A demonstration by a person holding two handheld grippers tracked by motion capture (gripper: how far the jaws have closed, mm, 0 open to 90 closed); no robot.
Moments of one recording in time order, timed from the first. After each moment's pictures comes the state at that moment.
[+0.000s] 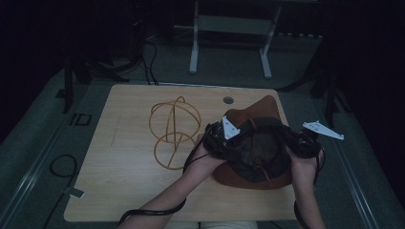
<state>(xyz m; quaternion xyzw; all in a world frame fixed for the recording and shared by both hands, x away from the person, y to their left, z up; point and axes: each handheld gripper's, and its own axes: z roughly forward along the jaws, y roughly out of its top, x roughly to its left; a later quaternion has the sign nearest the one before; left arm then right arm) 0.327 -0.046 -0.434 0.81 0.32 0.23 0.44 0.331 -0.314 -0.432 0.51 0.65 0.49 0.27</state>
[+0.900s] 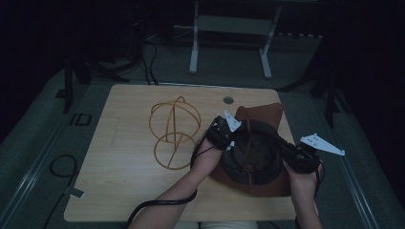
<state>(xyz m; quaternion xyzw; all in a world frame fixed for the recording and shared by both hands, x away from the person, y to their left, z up) 0.355 -0.055 -0.445 0.80 0.35 0.29 0.40 0.287 -0.298 -0.433 0.47 0.67 0.51 0.26</state>
